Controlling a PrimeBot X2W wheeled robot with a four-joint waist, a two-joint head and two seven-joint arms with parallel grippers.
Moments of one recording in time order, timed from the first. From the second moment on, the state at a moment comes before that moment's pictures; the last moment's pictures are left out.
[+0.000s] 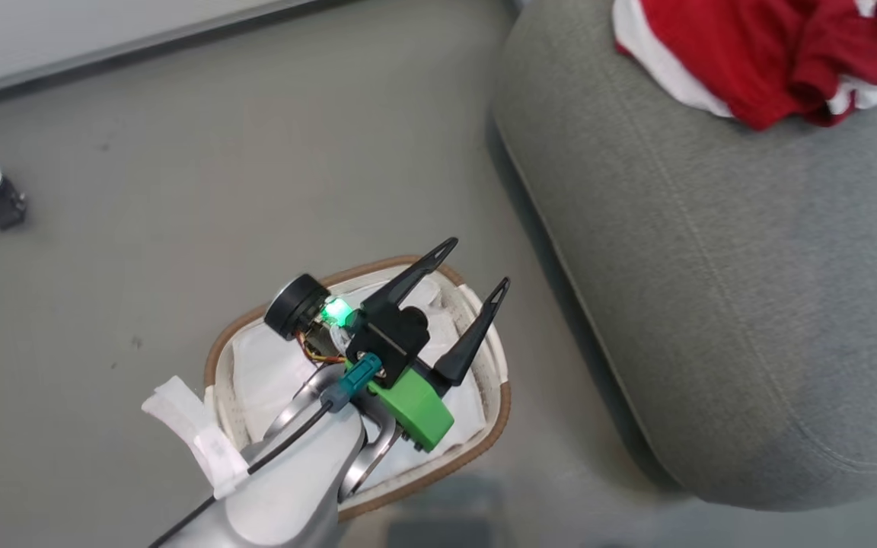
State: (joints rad) left arm -0.56 0.15 -0.79 0.39 -0.29 -0.11 -0.26; right arm -0.97 -0.36 -0.33 0.36 -0.24 0.13 -0.20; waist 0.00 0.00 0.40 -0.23
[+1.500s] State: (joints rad) left arm -0.55 0.13 -0.68 0.29 -0.30 -0.10 -0.26; right arm -0.85 -0.40 -0.34 0.76 -0.33 0.13 -0.26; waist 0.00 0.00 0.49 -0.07
